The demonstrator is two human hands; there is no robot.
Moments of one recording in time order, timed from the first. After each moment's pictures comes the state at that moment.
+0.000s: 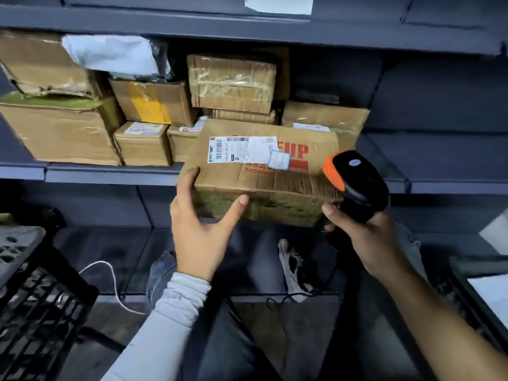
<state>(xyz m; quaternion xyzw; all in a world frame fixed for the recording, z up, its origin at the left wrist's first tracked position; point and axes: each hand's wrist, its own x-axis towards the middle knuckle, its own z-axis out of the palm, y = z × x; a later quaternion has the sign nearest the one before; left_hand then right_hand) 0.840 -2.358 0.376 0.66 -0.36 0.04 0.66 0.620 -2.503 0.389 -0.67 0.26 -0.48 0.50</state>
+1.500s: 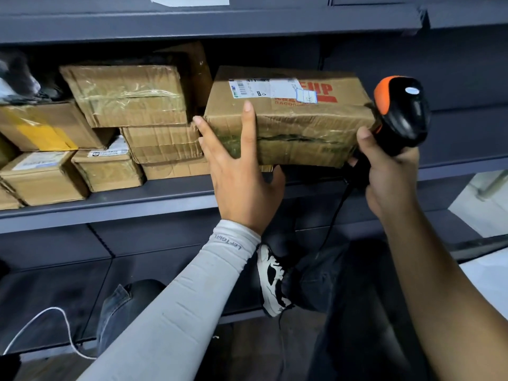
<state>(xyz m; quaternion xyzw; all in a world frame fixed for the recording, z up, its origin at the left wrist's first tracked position) 0.745 -2.553 0.420 0.69 -0.51 0.14 0.49 0.560 -2.662 0.426 -0.49 0.26 -0.67 0.49</state>
